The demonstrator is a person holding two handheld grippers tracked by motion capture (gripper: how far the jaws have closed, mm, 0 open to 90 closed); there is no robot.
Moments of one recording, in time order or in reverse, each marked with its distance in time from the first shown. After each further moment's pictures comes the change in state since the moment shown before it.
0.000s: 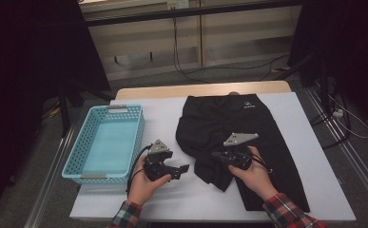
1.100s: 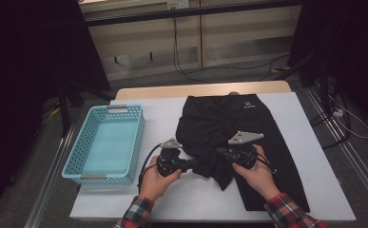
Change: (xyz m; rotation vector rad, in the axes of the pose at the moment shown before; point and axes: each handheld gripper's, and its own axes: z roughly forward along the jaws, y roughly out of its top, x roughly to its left) left arm -0.016 0.023 0.009 0.035 -0.181 -0.074; right arm -0.005 -0.001 -0.008 -0.032 -0.071 0.001
